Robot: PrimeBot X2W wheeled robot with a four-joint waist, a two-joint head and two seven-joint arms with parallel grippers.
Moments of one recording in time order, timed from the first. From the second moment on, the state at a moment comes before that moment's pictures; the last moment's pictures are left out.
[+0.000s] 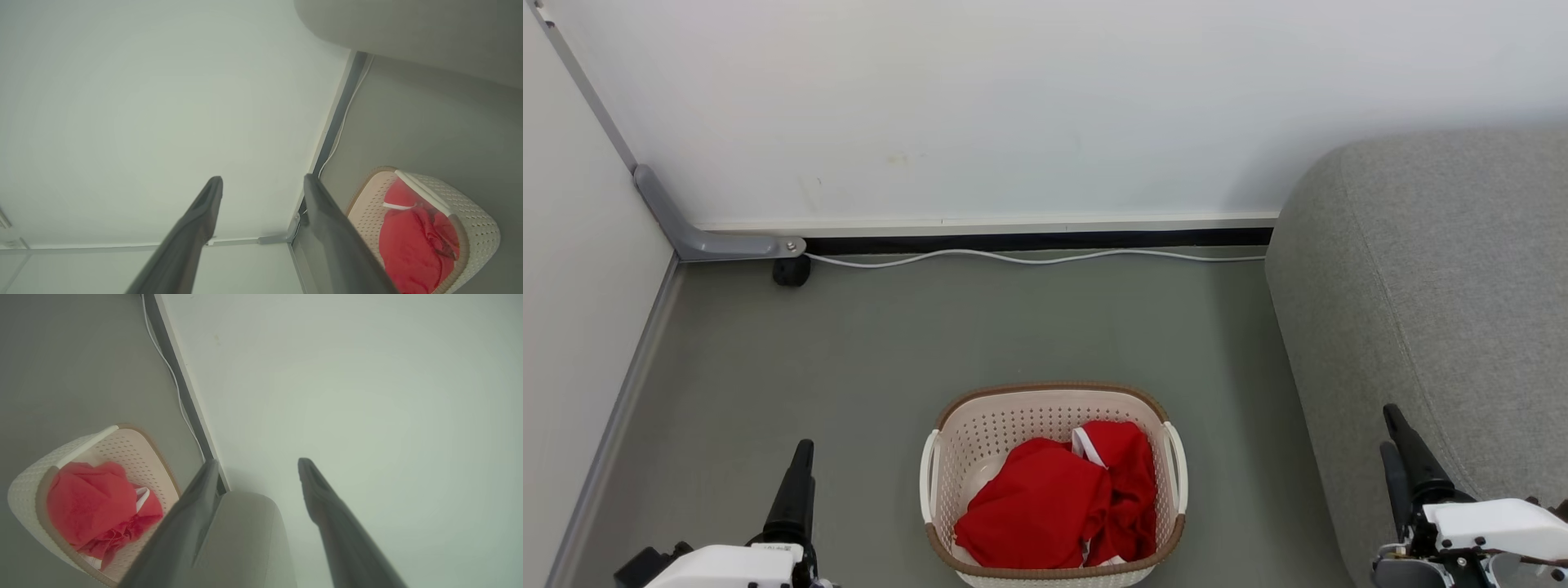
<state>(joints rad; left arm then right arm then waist) -0.03 0.03 0.00 0.38 -1.51 -0.12 0.03 -0.10 -0.05 -0.02 0.38 1.51 0.12 0.03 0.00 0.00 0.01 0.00</state>
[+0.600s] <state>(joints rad) -0.07 0.05 -0.04 0.39 -1.16 -0.12 -0.02 -0.15 -0.08 0.03 0.43 1.20 0.12 -0.02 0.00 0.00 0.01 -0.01</state>
